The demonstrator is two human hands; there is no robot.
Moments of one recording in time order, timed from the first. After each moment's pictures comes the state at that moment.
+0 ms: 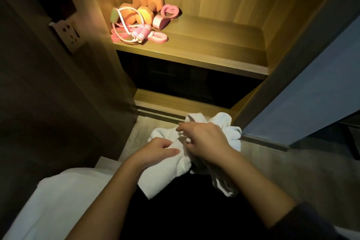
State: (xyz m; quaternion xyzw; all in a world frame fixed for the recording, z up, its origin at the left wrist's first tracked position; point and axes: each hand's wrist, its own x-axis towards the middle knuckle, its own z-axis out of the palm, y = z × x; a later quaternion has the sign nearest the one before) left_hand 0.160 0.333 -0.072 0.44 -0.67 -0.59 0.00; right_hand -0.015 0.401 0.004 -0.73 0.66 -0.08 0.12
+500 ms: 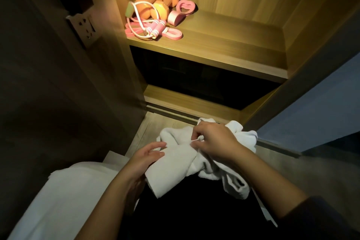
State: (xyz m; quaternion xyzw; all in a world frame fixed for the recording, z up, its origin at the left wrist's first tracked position) left_hand 0.218 0.354 -0.075 0.53 -0.39 -0.73 0.16; right_hand -0.031 0.377 -0.029 -0.71 0.66 -0.08 0.24
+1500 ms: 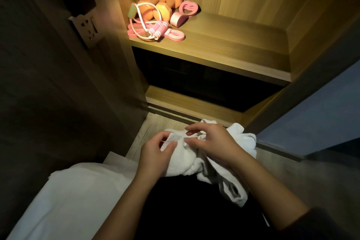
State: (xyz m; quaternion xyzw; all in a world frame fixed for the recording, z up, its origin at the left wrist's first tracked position) left_hand 0.169 0.364 -0.043 0.56 -0.59 -0.50 0.30; right_hand -0.026 0.380 -0.021 -0.63 0.66 -0.22 0.34
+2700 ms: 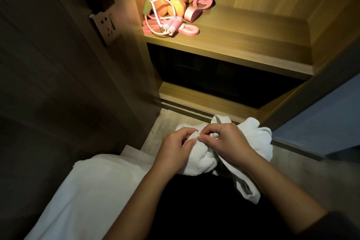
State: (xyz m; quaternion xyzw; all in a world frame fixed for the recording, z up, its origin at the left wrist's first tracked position) left_hand 0.168 0.369 -0.026 0.53 -0.68 -0.45 0.23; right_hand -0.012 0.390 -0.031 -0.61 0.67 -0.26 0.33
